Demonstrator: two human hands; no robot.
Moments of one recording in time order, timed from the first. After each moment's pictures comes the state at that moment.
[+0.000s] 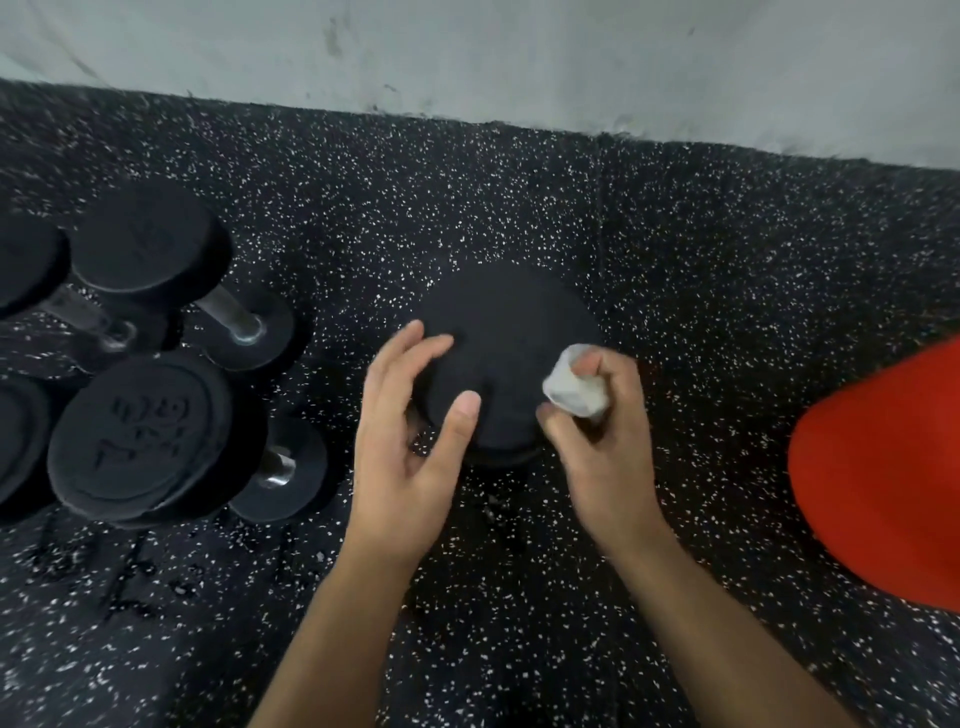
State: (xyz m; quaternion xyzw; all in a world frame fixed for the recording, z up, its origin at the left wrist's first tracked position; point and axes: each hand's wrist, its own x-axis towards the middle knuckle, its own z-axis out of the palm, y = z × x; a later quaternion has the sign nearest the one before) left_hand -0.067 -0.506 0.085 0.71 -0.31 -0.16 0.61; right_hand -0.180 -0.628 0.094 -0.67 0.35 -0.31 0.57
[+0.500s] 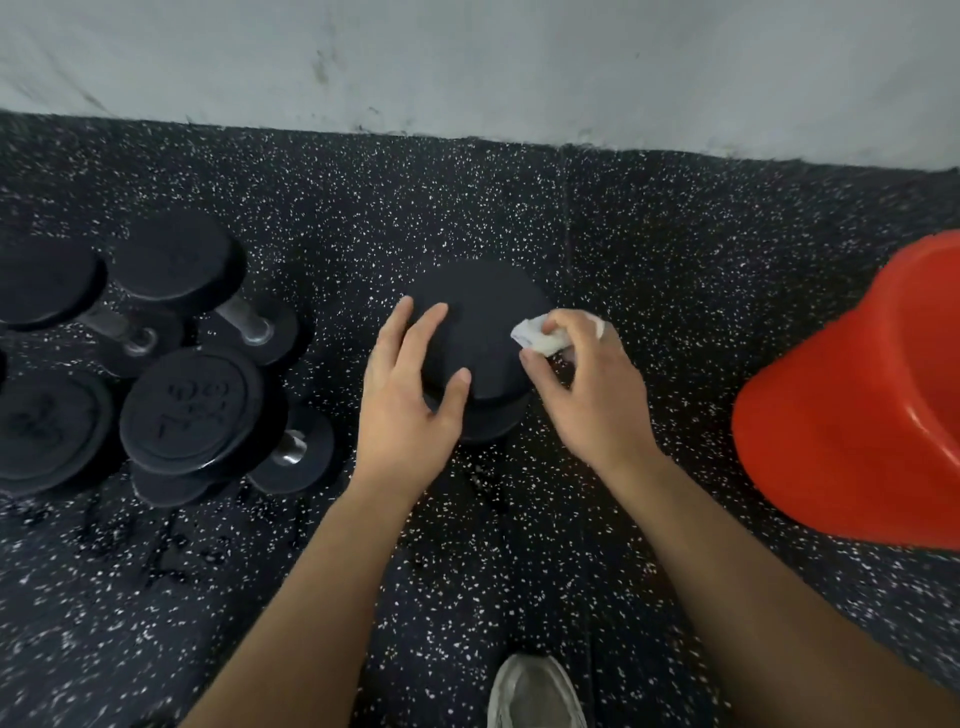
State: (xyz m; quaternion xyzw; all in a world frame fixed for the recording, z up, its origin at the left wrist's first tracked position) left_hand -0.064 -0.507 0.111 0.81 -0.37 -0.13 0.44; right_hand -0.198 -0.651 0.121 -0.86 0.37 -0.19 0.28
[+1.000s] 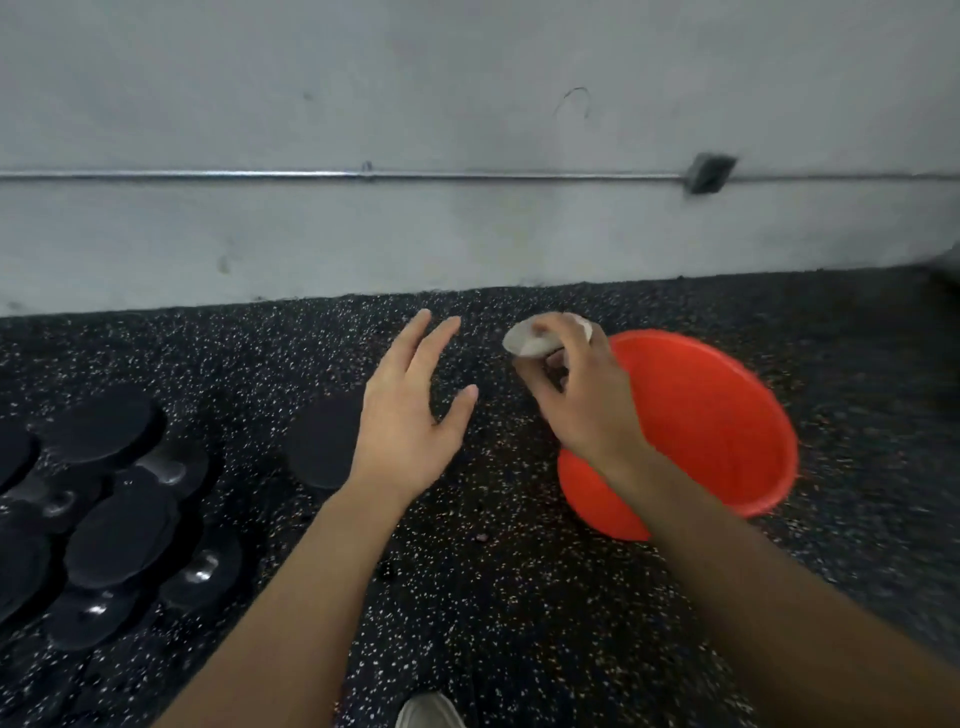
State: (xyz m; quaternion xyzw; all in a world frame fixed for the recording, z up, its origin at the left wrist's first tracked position) left_hand -0.178 -0.581 0.310 0.71 -0.55 -0.07 0.44; right_hand -0.347 -0.704 0.330 -0.85 0.40 -0.30 0.19
